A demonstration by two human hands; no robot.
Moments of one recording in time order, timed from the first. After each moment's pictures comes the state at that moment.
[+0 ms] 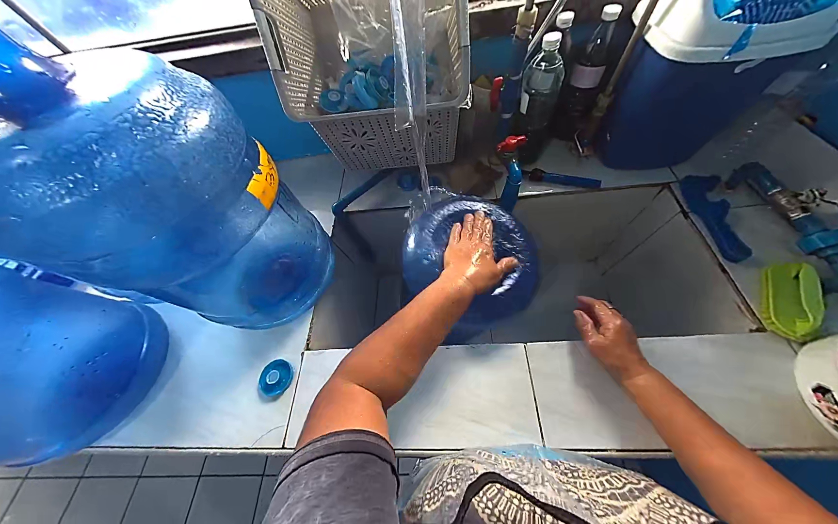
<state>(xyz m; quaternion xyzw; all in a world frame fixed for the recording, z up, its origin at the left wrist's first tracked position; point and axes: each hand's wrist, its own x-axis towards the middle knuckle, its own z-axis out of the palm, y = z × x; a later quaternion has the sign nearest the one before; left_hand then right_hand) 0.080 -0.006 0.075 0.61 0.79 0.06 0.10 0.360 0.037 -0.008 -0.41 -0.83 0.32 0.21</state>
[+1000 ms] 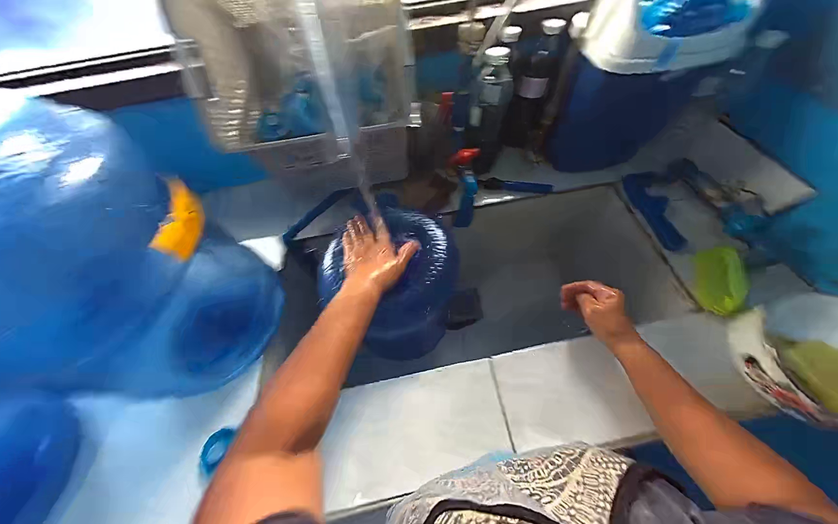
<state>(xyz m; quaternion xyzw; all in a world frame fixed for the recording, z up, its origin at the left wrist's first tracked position) -0.002 -0.013 0.074 0.54 0.84 0.08 0.05 0.376 0.085 0.016 -0.46 -0.68 0.48 0.29</state>
